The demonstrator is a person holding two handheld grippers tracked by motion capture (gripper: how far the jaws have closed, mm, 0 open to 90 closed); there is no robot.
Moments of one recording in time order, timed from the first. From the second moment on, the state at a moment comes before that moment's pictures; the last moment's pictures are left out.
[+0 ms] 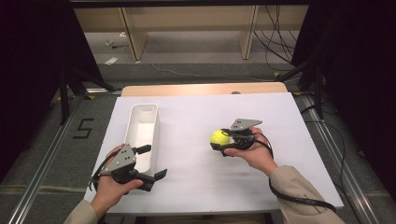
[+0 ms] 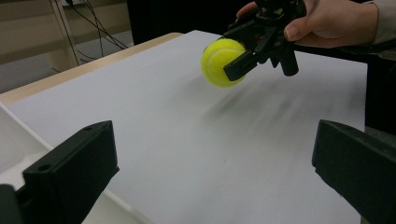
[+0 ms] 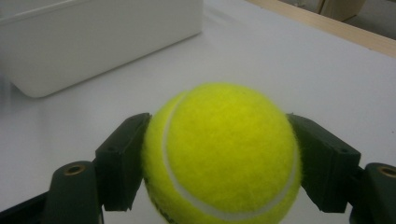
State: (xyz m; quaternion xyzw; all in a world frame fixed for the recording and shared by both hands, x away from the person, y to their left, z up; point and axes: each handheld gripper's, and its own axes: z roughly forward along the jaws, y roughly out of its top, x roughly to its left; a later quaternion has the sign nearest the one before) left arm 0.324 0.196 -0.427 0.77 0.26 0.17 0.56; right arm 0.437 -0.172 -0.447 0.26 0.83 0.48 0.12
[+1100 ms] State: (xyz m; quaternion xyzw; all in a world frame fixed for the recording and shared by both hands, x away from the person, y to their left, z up) left arm 0.323 0.195 -0.428 0.77 0.27 0.16 0.56; right arm 0.439 -0.163 -0.422 0.25 0.81 0.51 0.13
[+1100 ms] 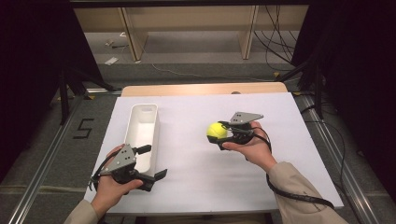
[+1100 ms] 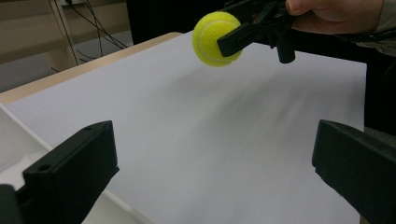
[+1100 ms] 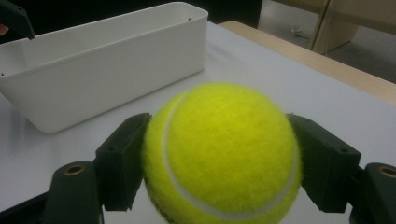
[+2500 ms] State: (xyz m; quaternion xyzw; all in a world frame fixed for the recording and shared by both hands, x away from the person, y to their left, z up) left arm 0.323 0.196 -0.428 0.76 0.27 0.16 0.56; right arm 0.444 -0.142 -0.414 0.24 0.81 0.53 0.13
